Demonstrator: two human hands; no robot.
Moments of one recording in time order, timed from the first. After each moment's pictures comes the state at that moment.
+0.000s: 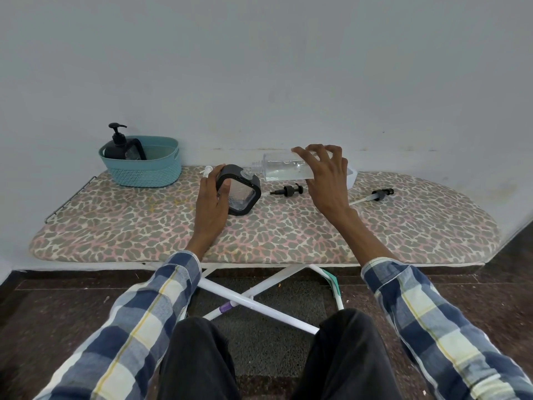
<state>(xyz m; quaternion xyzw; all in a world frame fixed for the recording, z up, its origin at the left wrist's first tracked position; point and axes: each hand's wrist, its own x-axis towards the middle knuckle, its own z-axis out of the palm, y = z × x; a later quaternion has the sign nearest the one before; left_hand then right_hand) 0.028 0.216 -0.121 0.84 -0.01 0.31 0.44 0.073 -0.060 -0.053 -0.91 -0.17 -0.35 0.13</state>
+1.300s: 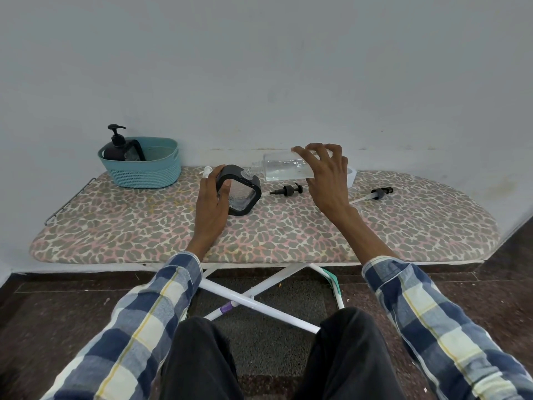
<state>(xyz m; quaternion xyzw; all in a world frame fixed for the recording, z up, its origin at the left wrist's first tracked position) 0.026 0.214 -0.119 0.84 -0.02 0.31 0.44 0.072 -0.062 -0.052 -0.91 -0.17 -0.35 0.13</state>
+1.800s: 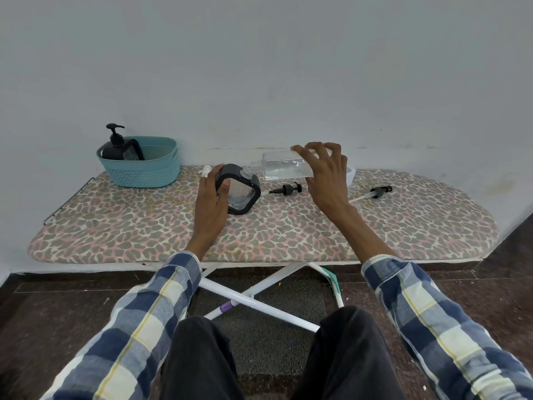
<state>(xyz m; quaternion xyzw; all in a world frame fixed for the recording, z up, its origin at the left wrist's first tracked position) 0.025 0.213 -0.117 0.85 0.00 0.31 0.43 0.073 -0.062 -0.052 -0.91 -0.17 -0.36 0.13</state>
